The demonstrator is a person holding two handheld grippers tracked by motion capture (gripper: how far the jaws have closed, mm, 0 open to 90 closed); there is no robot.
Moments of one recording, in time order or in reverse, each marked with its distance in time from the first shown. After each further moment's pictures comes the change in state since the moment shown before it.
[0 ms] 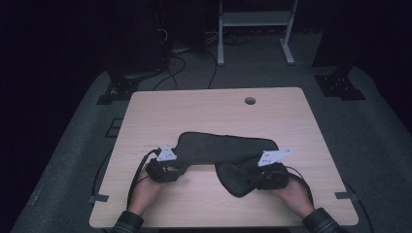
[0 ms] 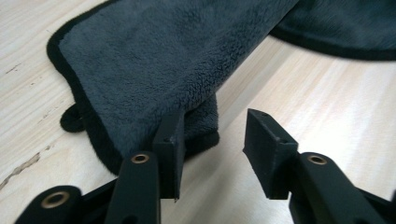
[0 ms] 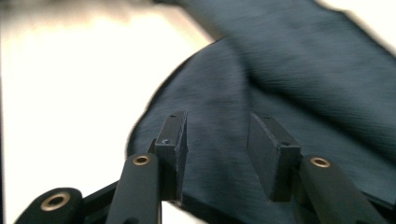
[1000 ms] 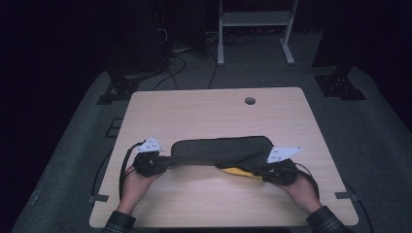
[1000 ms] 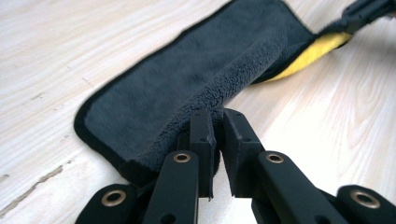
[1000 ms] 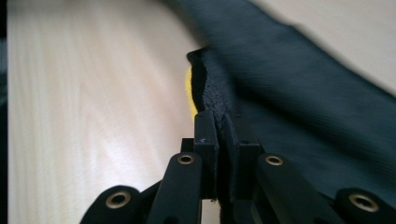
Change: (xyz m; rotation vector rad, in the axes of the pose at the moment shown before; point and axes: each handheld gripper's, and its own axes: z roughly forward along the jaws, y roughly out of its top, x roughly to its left) left arm 0.022 0.008 -0.055 -0.182 -0.124 -0.133; right arm -0.016 0.001 -0.030 -0.065 -0.032 -0.022
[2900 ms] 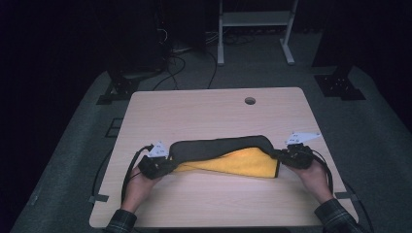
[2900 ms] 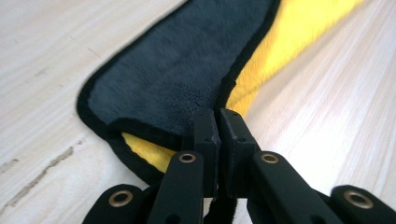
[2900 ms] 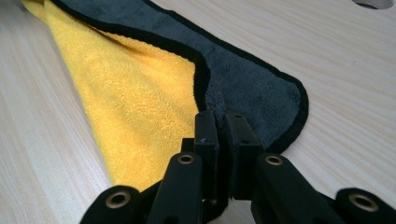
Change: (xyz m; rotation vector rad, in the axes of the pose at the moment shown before) left arm 0.005 -0.015 0.026 0.107 0.079 0.089; right arm -0.064 -0.017 -0.015 0.004 -0.168 0.130
